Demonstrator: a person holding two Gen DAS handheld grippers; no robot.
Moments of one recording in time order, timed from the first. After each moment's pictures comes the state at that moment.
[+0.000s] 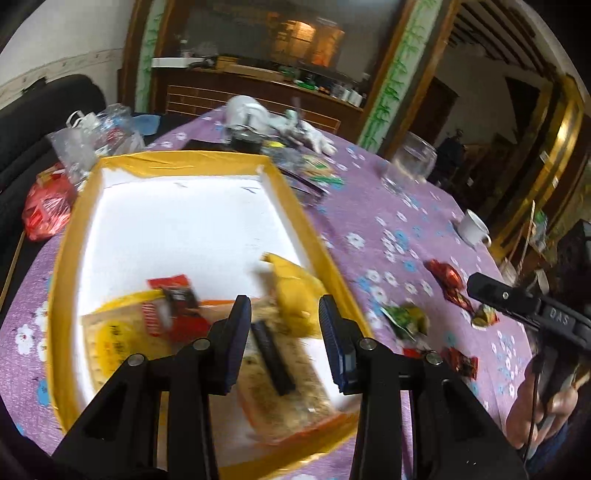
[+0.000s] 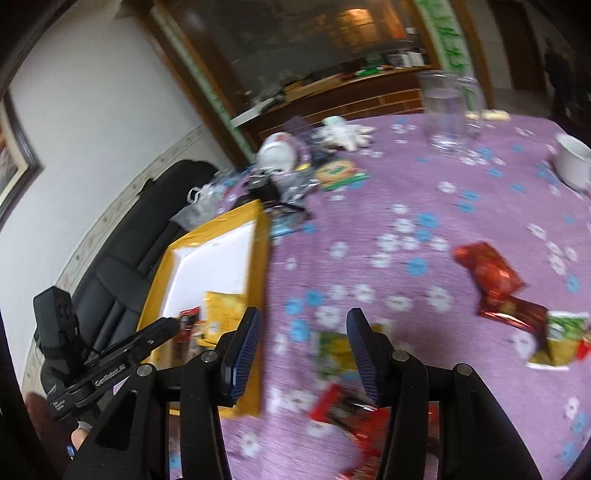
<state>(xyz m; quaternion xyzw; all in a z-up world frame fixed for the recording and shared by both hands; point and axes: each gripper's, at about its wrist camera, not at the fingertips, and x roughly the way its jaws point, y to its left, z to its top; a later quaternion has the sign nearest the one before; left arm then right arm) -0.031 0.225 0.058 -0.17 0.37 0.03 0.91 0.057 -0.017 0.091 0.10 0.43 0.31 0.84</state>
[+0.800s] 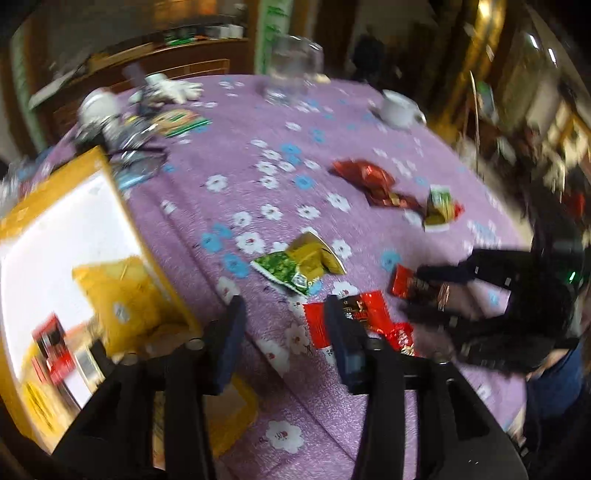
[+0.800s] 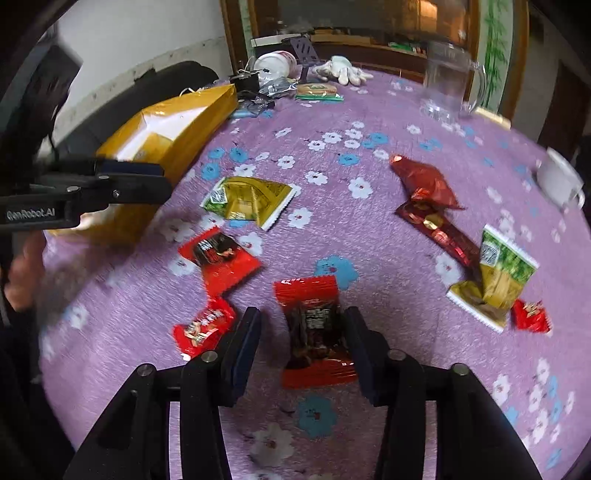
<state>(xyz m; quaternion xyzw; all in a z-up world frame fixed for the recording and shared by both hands) 0.013 0.104 0.051 0.01 0.47 -0.12 0.87 0.015 -0.066 0.023 -0.14 0.46 0.31 0.82</state>
